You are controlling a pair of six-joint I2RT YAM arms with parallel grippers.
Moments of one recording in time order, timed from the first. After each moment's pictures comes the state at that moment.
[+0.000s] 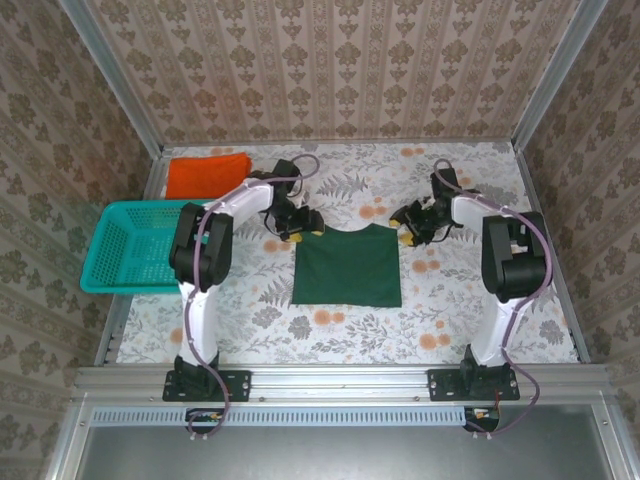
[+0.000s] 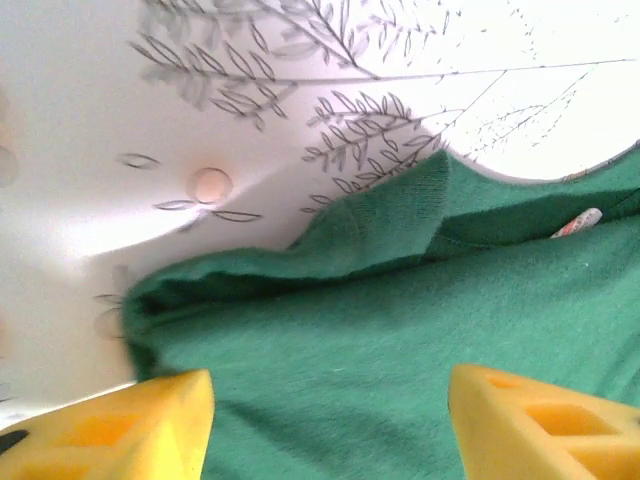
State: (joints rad) left arm -0.44 2.12 1.62 -0.85 0.43 -0.43; right arm 0.04 1.89 1.22 -0.51 -0.58 0.87
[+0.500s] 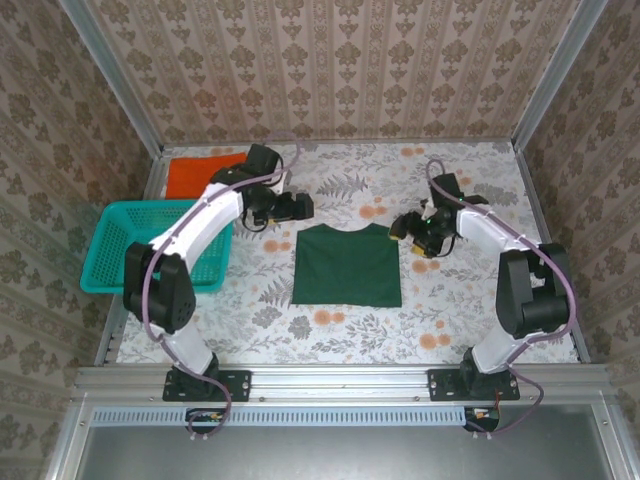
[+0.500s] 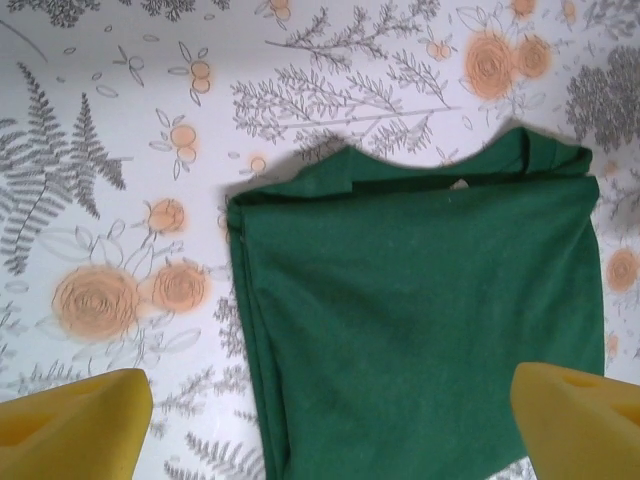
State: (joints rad) left arm -0.49 1.66 1.44 -0.85 0.22 -0.38; right arm 0.17 1.65 1.10 -0.71 -0.38 0.57
